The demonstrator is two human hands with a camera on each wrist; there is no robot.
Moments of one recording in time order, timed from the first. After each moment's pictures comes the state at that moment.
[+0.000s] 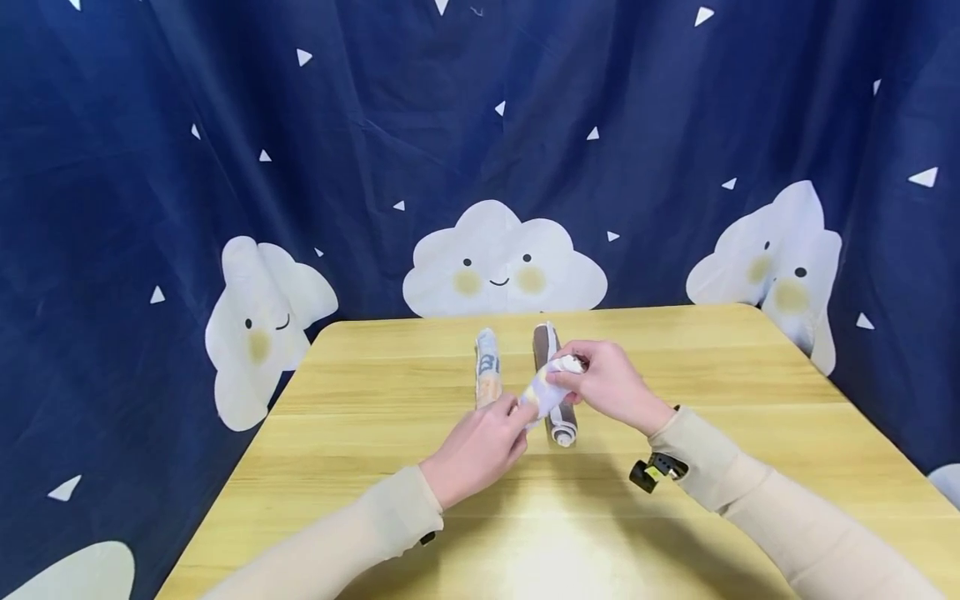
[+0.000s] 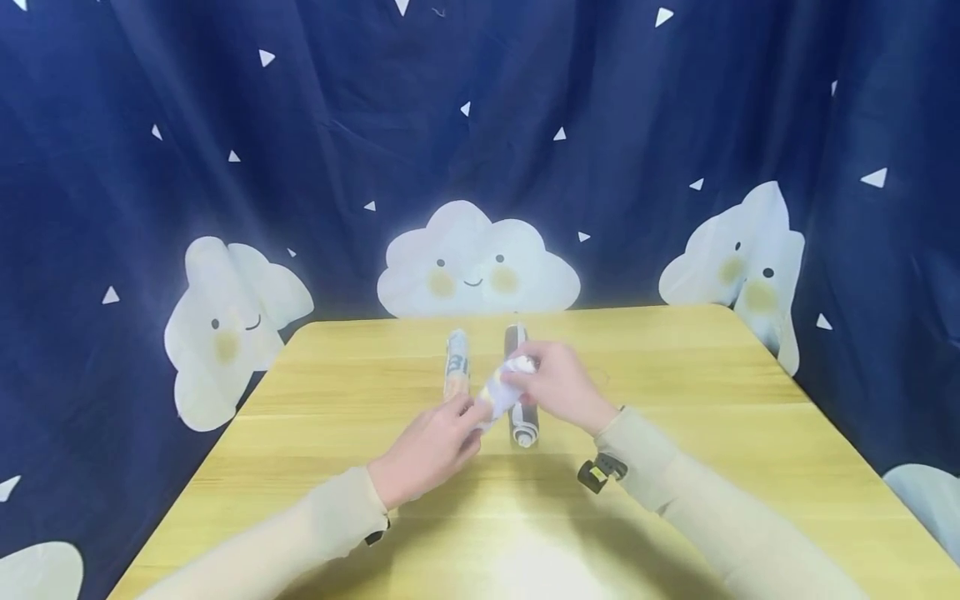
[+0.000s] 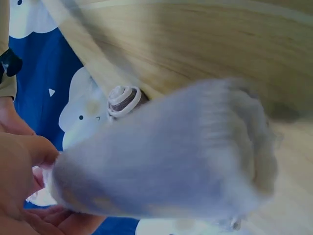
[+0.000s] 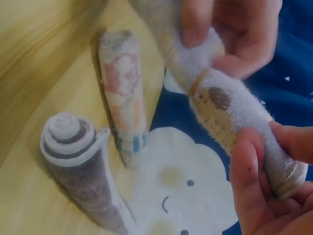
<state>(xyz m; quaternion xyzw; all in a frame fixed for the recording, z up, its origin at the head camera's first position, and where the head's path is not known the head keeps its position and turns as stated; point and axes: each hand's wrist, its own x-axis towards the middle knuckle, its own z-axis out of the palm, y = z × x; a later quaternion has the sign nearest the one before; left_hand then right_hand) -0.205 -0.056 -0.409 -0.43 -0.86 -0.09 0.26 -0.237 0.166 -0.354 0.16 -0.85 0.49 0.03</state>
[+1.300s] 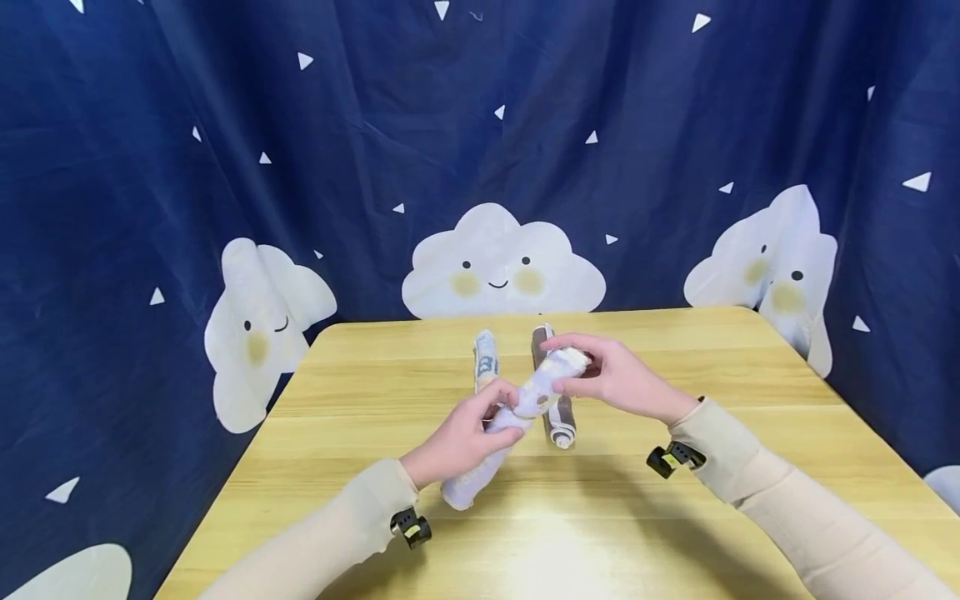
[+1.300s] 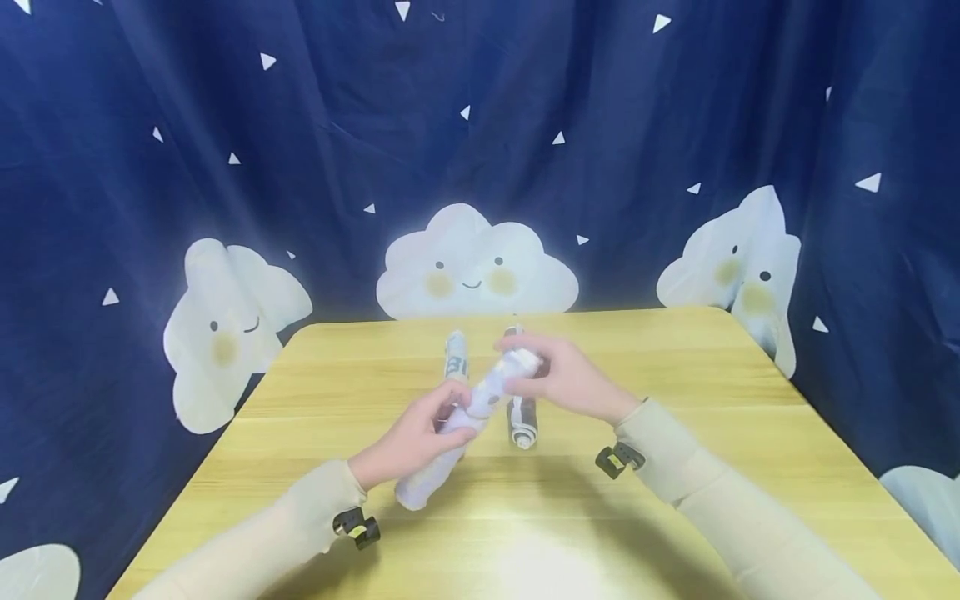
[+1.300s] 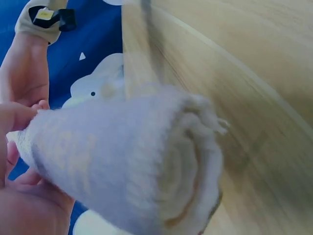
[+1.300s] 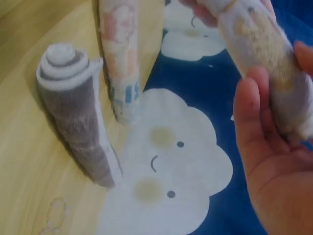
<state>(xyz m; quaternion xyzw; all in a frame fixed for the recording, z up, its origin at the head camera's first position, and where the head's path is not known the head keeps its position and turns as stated) -0.217 -0.076 -0.404 -0.33 -0.81 -0.49 -0.03 -0.243 0.191 -0.345 0.31 -0.80 0.51 -0.03</state>
